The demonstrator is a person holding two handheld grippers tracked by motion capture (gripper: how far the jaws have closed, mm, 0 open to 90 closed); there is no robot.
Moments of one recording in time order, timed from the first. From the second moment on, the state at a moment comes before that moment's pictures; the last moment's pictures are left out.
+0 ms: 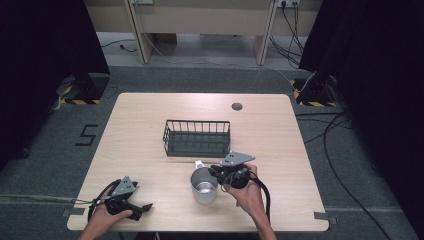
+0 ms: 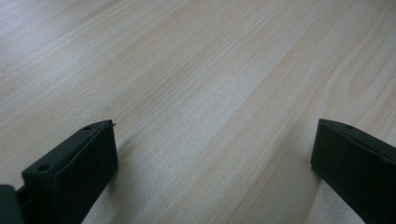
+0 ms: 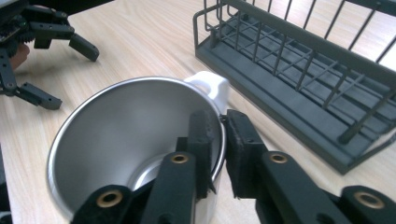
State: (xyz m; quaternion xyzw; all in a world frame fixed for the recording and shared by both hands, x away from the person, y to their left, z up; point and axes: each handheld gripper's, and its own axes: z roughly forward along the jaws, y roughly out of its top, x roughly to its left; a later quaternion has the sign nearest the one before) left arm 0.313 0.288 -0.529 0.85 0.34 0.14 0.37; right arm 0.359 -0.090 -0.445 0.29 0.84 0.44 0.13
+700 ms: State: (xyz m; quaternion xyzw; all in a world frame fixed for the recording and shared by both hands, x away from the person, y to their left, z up) left arm 0.313 0.288 -0.529 0.85 0.34 0.14 0.37; right arm 0.346 -0.097 -0.445 0.31 0.83 0.44 0.13
